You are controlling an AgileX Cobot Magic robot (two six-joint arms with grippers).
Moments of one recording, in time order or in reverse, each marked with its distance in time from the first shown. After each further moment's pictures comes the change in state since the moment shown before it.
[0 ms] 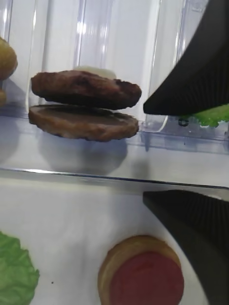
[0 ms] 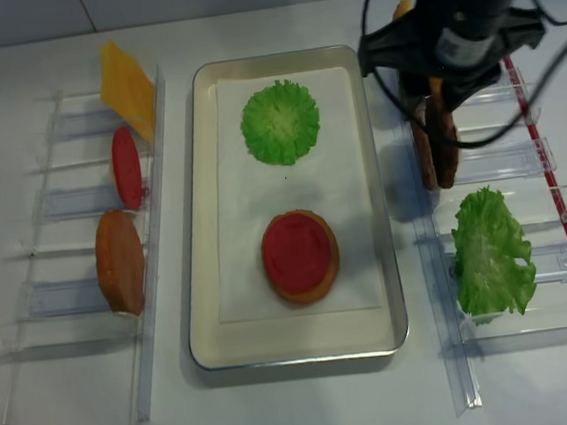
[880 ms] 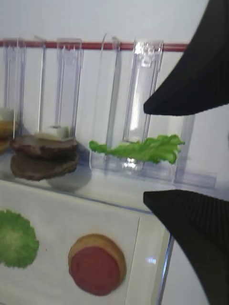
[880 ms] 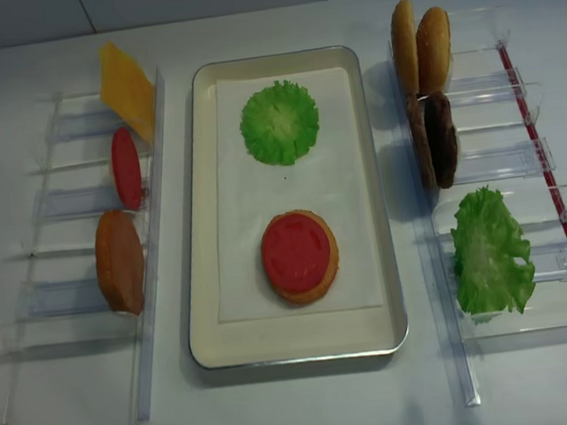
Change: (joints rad) left arm 0.000 0.000 0.000 0.000 0.001 0.000; right arm -0.317 -0.913 0.585 0.207 -0.117 -0.372
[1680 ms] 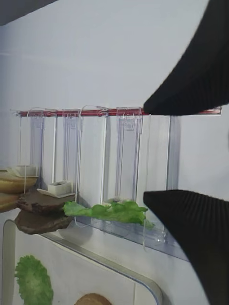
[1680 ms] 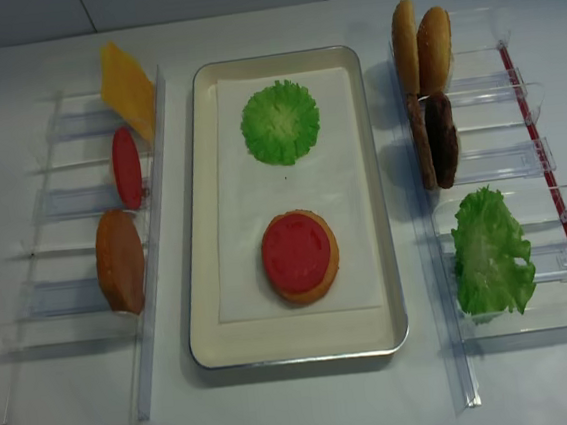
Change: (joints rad) left arm 0.000 0.000 0.000 0.000 0.000 0.000; right arm 0.000 -0.735 0.366 -0.233 0.015 0.084
